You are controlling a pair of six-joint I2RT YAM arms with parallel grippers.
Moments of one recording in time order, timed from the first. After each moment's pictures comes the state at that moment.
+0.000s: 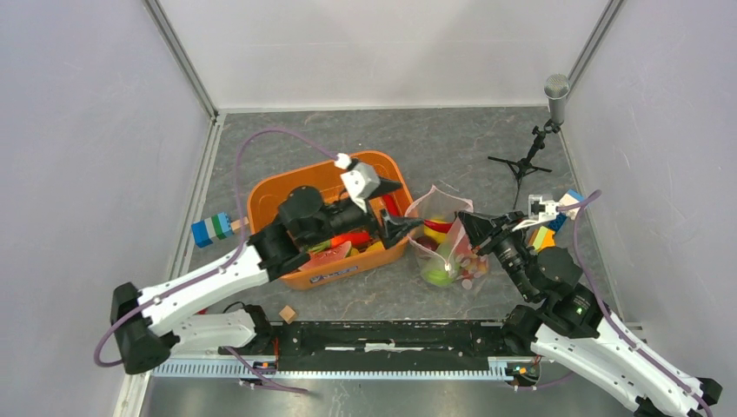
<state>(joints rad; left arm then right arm) -0.98 1.12 0.94 0.25 0.25 -0.09 0.88 0.35 0.56 -0.16 0.43 0.55</state>
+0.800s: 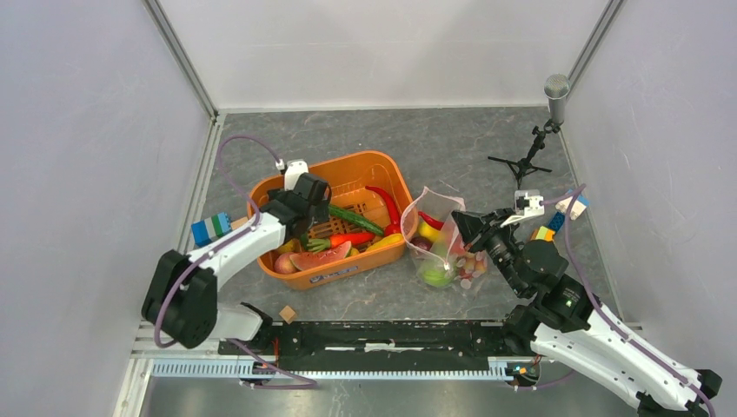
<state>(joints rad) -0.53 1.32 0.82 -0.40 -0.58 -0.53 0.88 0.44 0.56 -0.15 0.45 0.52</state>
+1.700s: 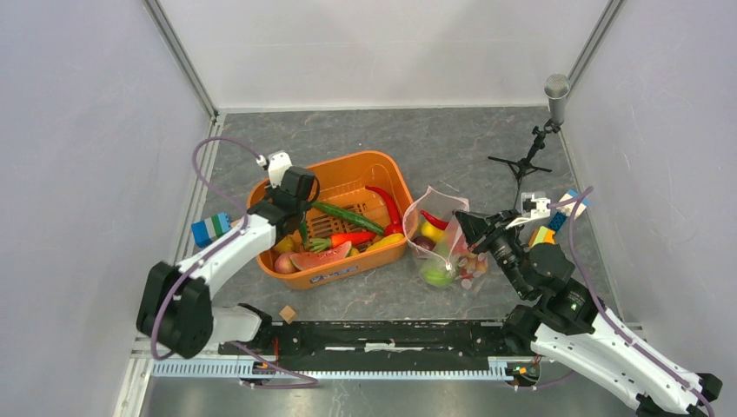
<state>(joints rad) -0.44 1.34 0.82 -0.32 -0.62 -0.61 0.88 0.40 0.56 -0.15 0.45 0.52</state>
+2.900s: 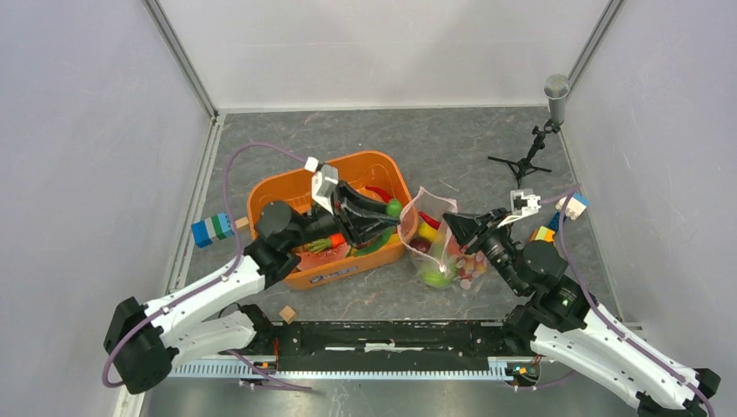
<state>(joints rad) -0.76 0.98 0.66 0.60 0.52 -0.52 0.88 0.44 0.54 -0.07 0.34 0.56</state>
